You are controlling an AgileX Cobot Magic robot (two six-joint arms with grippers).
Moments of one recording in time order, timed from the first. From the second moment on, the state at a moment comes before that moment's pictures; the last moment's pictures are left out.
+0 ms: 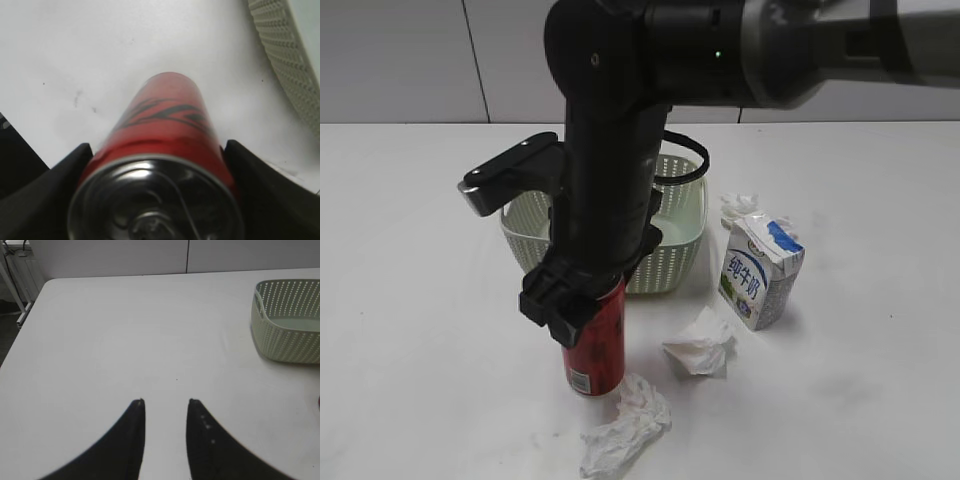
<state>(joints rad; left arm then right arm) -0.08 0.01 -0.51 -0.07 1.03 0.03 0.89 2.05 -1.60 0.16 1.07 -0.14</state>
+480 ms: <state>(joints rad) -0.08 0.01 -0.51 -0.07 1.03 0.03 0.89 2.05 -1.60 0.16 1.07 -0.09</state>
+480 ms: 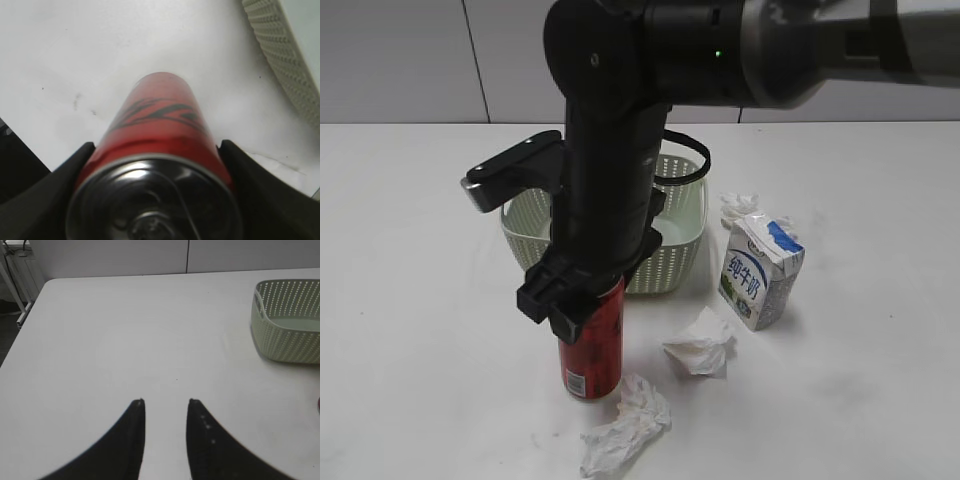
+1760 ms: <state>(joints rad) -0.08 0.01 -0.51 -0.07 1.03 0.03 0.88 2.05 -2.16 -0.10 1.23 -0.20</state>
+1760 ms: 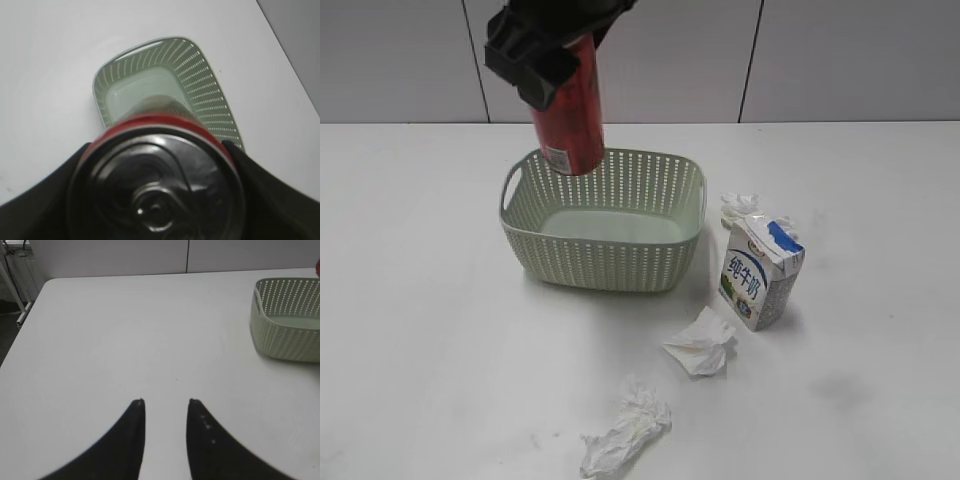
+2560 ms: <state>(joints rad) -0.08 0.01 -0.51 -0.07 1.03 0.03 0.81 2.18 -2.16 -0.04 1.23 -0.24</state>
